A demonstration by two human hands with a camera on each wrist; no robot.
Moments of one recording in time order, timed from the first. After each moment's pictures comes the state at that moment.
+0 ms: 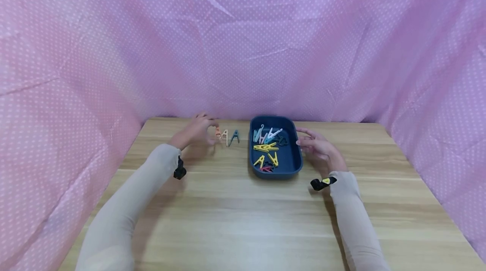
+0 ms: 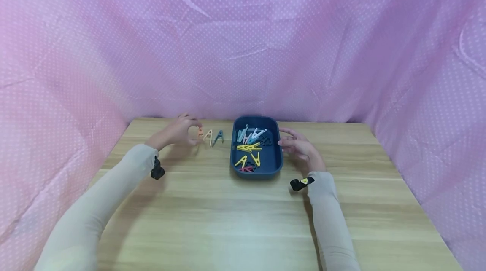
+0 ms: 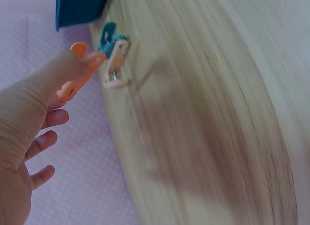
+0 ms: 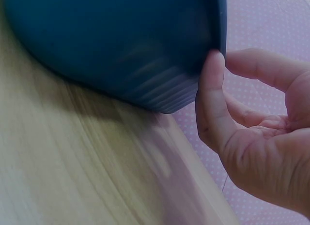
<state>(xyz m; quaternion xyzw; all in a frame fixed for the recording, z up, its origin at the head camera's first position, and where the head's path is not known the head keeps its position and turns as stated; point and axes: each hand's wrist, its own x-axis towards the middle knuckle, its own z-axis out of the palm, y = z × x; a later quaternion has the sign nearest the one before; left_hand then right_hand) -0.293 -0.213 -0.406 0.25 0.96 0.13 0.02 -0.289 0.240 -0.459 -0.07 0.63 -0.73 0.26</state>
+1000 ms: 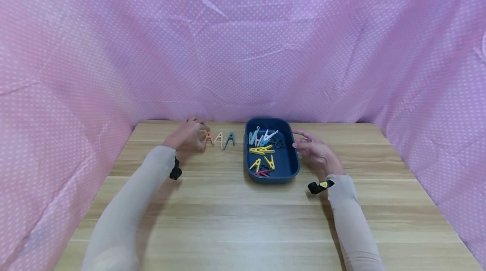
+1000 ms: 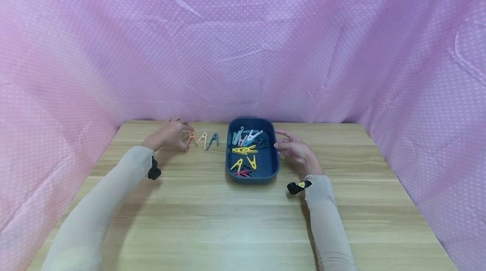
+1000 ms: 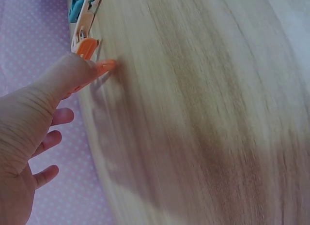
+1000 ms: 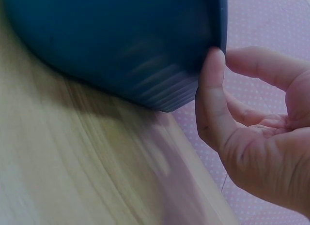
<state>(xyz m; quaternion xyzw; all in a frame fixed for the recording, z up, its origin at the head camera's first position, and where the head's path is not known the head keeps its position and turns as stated) -0.316 -0.233 -0.434 0.25 0.96 0.11 0.04 -0.293 0.243 -0.466 -0.10 0.63 -0.73 0.25</state>
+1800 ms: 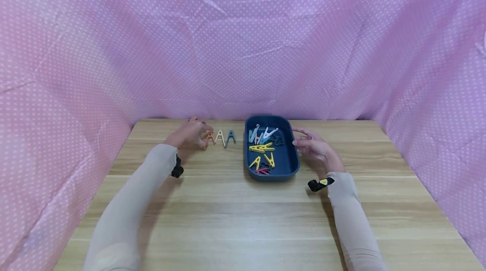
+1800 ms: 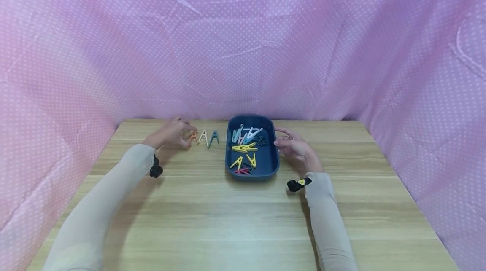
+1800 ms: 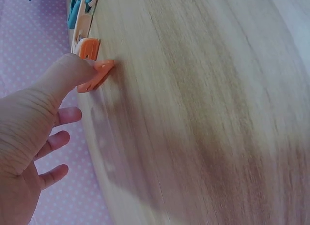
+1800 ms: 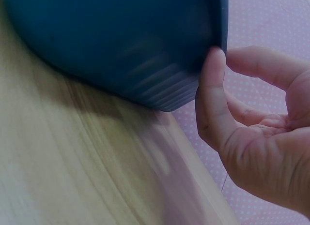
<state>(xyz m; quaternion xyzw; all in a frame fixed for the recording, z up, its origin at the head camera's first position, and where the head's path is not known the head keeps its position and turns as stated) -0.323 -0.229 -0.441 0.26 0.96 0.11 0.05 -0.293 0.242 -0.462 -0.08 0.63 -0.73 0.26</state>
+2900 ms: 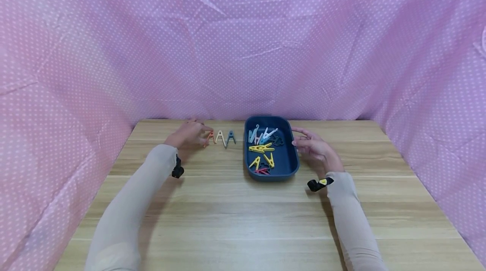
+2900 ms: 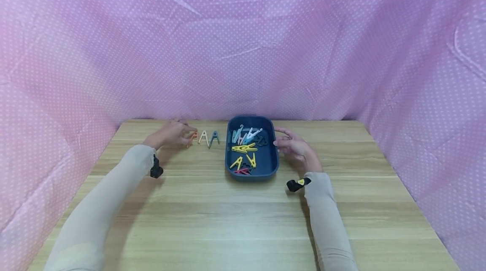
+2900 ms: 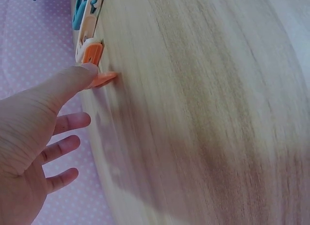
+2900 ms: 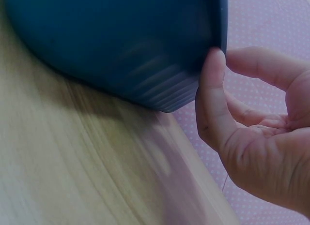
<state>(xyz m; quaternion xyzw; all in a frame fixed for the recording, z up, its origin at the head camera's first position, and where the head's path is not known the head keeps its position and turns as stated) -0.320 -0.227 -0.436 0.26 0.96 0.11 0.07 -0.292 0.242 -0.463 -0.08 0.62 -0.74 0.26</state>
